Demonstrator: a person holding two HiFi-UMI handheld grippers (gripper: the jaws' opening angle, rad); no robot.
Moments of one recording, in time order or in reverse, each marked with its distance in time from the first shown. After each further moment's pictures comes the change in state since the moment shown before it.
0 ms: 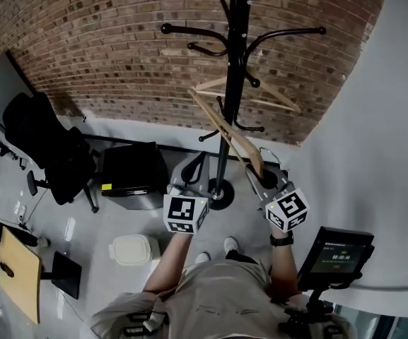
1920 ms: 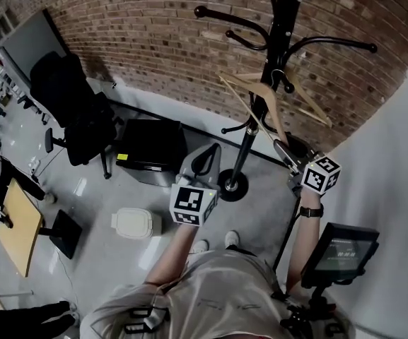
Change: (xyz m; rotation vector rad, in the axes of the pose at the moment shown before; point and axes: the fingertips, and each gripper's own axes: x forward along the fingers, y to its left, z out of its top) left arm 0.003 0.026 -0.014 -0.014 0.034 0.159; right arm 0.063 -0.109 -0.022 0.318 0.025 0.244
